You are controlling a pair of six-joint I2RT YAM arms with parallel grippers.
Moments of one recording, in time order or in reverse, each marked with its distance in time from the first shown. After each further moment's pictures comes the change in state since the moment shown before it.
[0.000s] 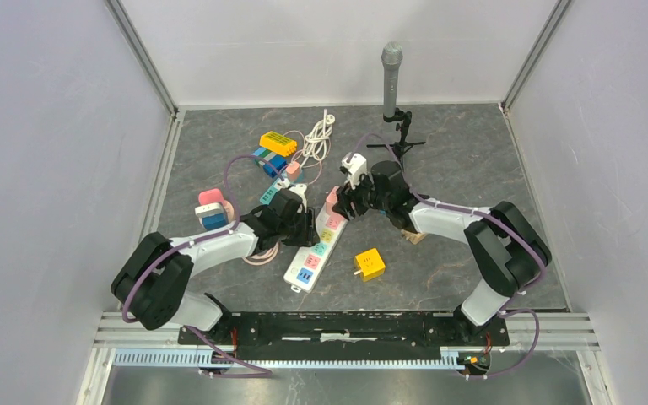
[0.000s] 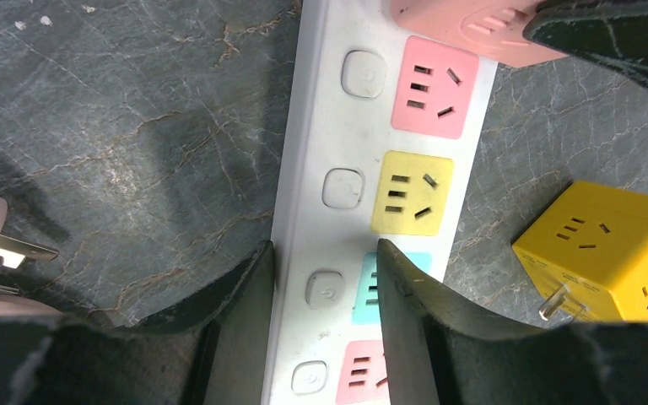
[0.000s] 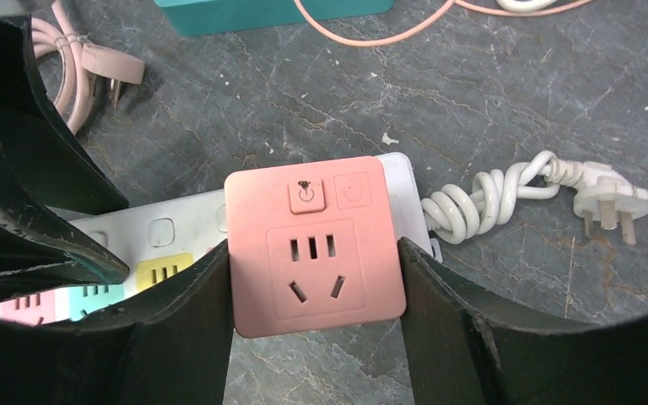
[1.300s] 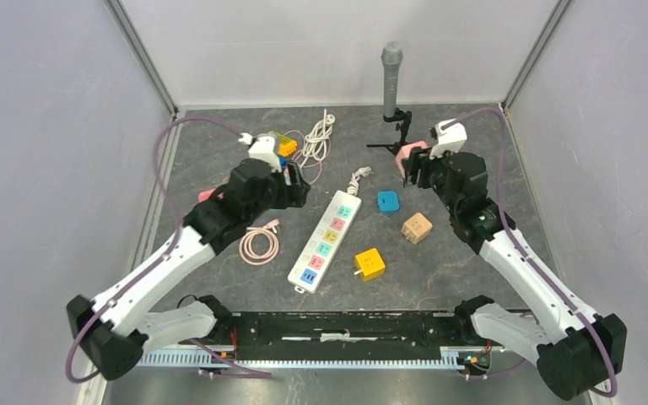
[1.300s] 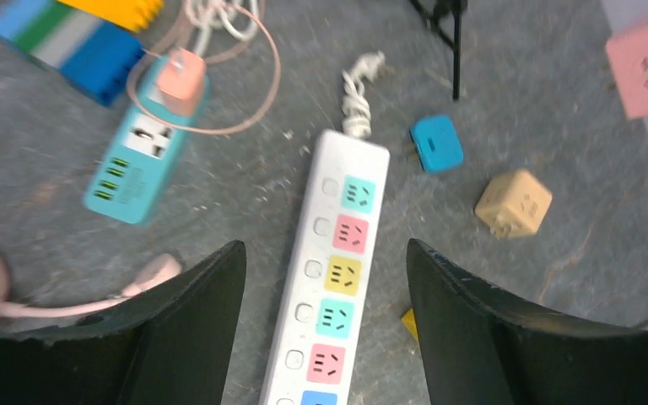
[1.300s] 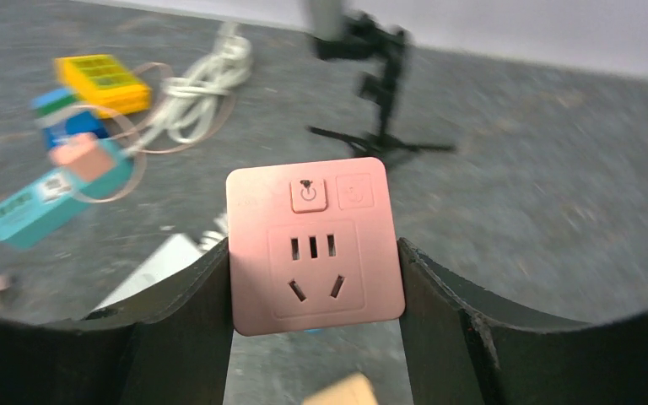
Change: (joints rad) left arm -0.021 -0.333 0.361 -0.314 -0.253 0.027; right arm -0.173 -0.645 -0.006 -0.336 0.455 0.108
